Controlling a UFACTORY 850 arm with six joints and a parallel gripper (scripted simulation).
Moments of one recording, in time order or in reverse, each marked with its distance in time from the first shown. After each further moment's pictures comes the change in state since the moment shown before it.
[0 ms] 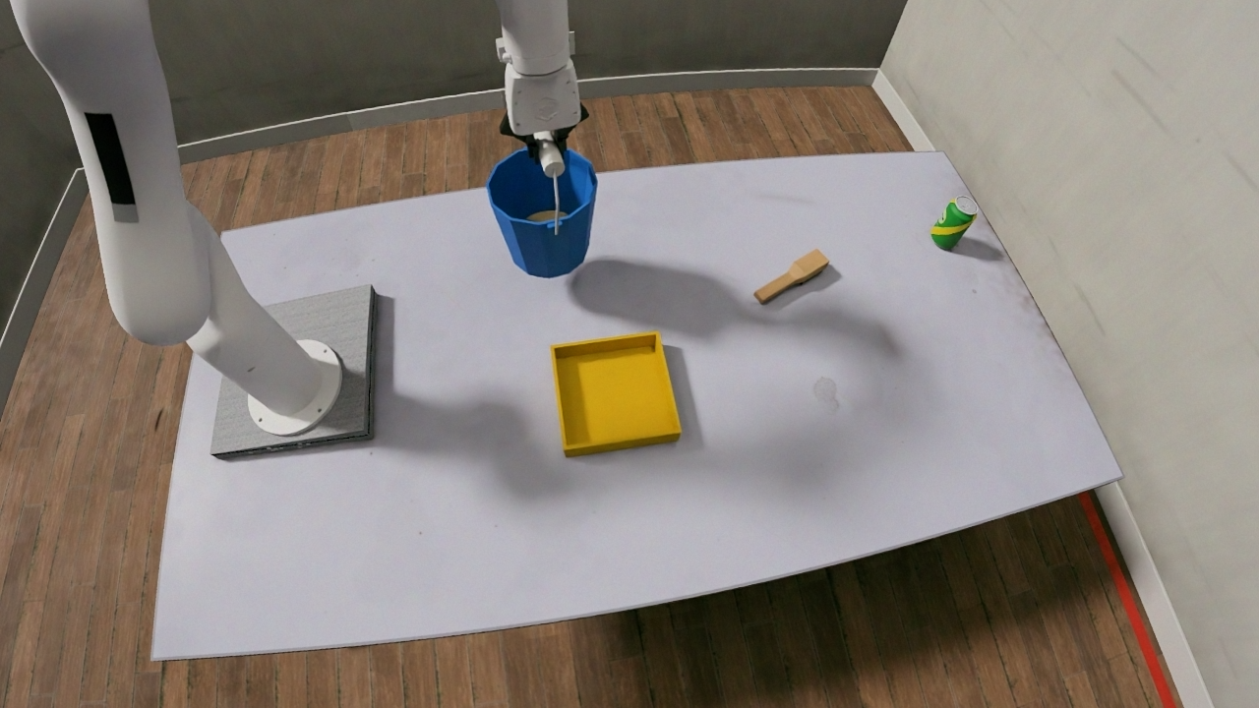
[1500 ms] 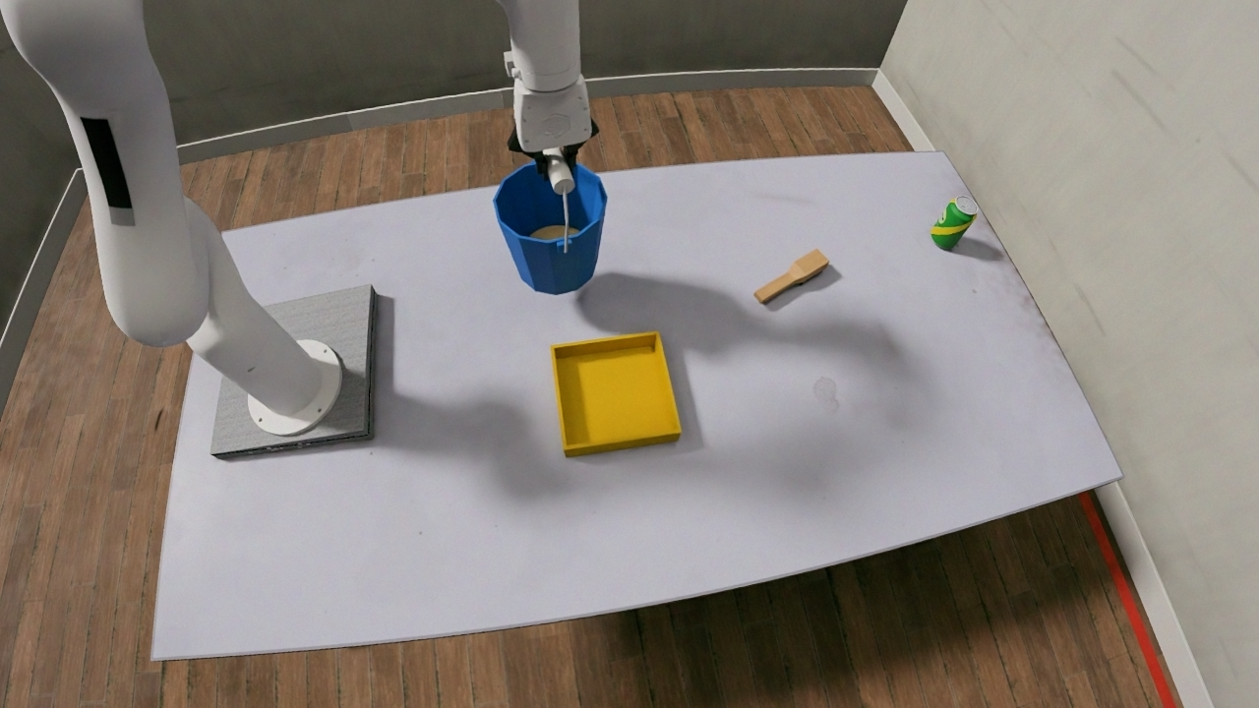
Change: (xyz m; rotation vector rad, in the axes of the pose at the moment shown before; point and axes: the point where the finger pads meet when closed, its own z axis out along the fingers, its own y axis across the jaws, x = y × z) arm -0.039 0.005 0.000 0.000 0.000 0.000
